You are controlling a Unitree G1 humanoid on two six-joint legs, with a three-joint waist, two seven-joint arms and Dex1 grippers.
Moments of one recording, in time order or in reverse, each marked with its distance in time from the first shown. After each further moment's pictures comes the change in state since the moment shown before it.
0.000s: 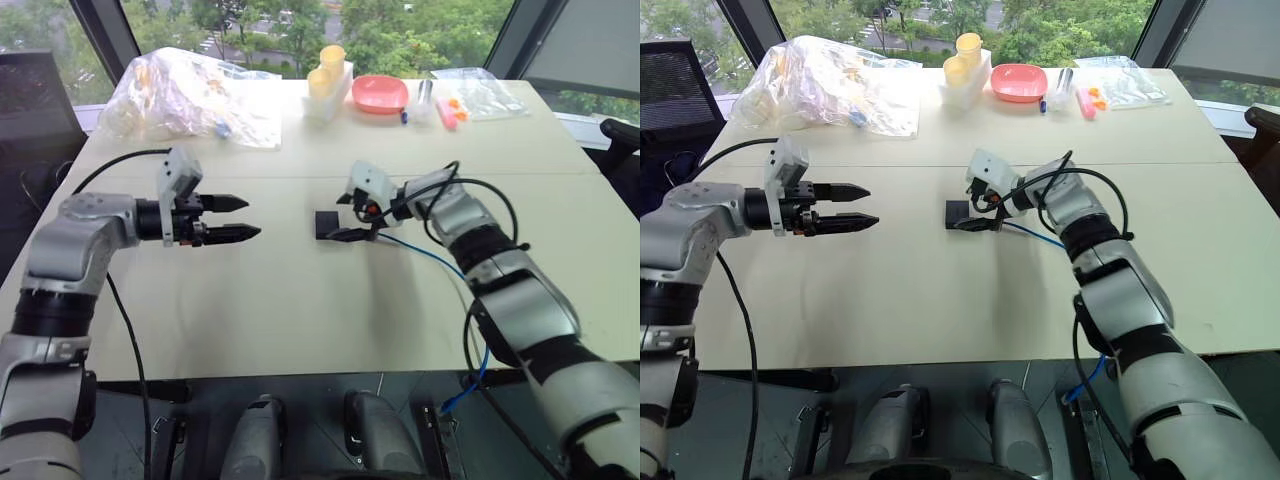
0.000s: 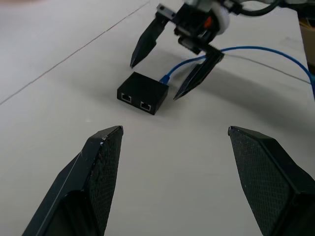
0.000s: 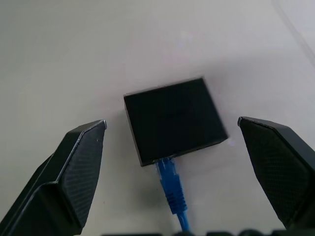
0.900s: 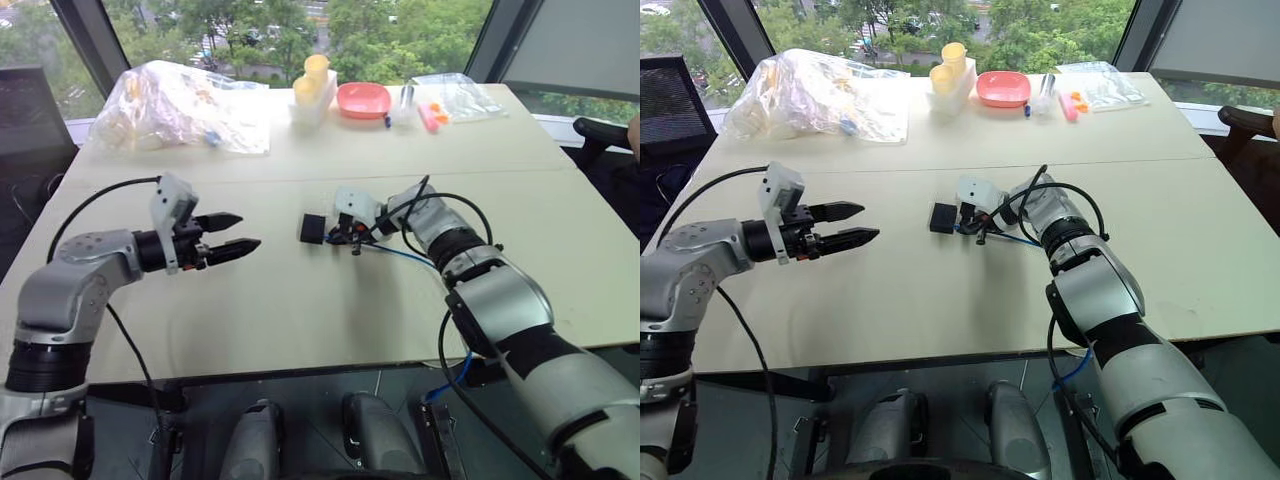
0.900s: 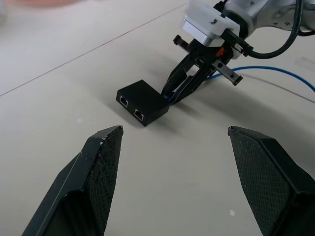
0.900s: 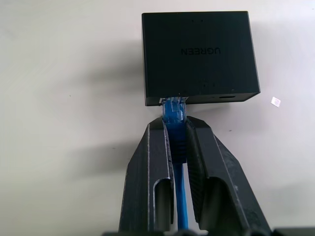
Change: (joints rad) left arm 0.140 -0.050 0.092 -0.155 -0.052 0.070 0.202; right arm -0.027 0.077 -0.020 0.138 -0.236 -0.195 -0.069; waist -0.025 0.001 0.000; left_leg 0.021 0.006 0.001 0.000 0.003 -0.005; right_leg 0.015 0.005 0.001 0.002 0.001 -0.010
